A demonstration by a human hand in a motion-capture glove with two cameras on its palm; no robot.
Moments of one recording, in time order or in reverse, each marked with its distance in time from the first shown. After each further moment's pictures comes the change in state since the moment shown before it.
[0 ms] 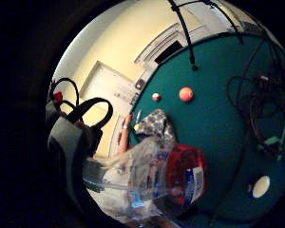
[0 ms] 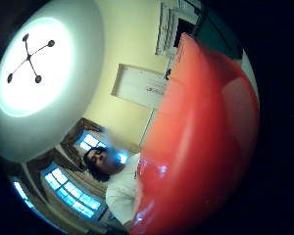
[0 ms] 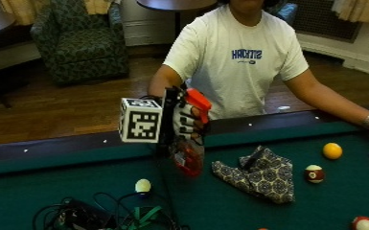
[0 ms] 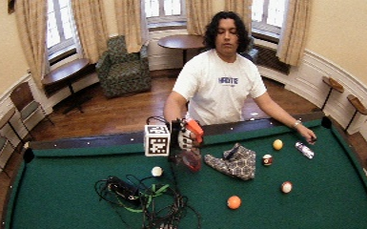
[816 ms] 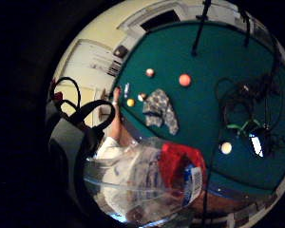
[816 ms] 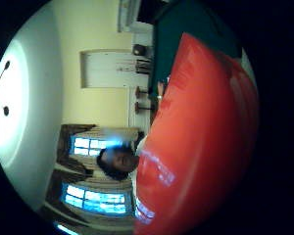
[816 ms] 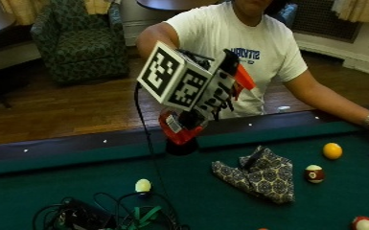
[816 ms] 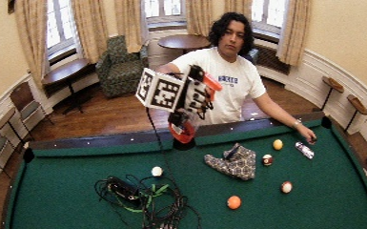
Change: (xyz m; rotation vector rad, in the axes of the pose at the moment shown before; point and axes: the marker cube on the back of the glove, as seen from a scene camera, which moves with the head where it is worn) arm -0.098 -0.071 0.014 -0.450 0.274 0.276
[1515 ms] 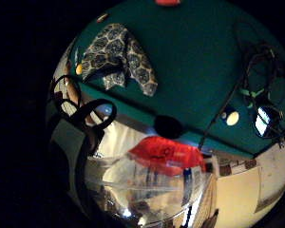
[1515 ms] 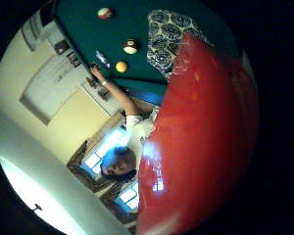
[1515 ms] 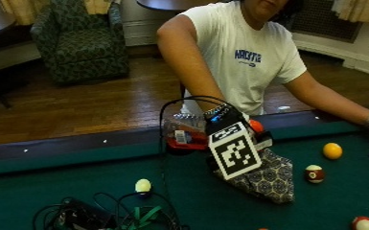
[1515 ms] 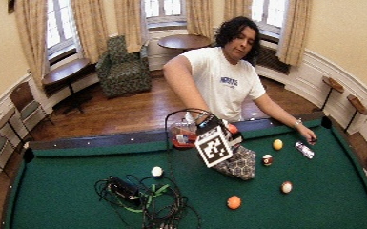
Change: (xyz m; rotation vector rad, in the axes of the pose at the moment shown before) arm 0.088 -0.055 0.148 -0.564 0.261 0.519
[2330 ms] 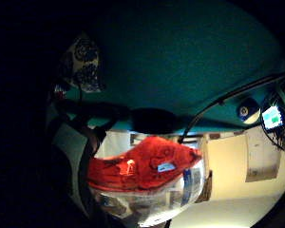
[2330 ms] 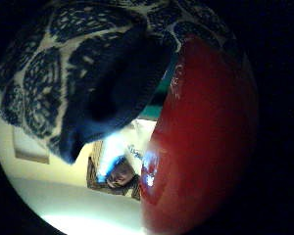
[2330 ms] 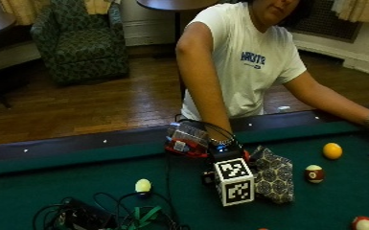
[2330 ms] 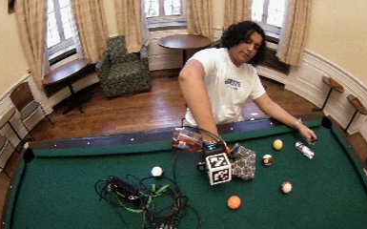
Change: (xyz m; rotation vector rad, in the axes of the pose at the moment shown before) arm 0.047 -0.072 0.094 -0.350 0.150 0.321
